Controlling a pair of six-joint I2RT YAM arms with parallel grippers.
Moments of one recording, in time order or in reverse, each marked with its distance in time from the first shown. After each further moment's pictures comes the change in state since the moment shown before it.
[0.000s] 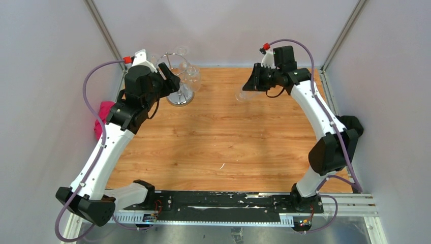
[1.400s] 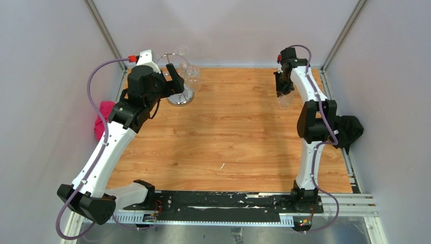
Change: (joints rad) left arm -0.004 0.014 -0.006 -0.013 -0.015 0.107; right arm -0.203 0.521 0.362 -0.371 0.632 -0.326
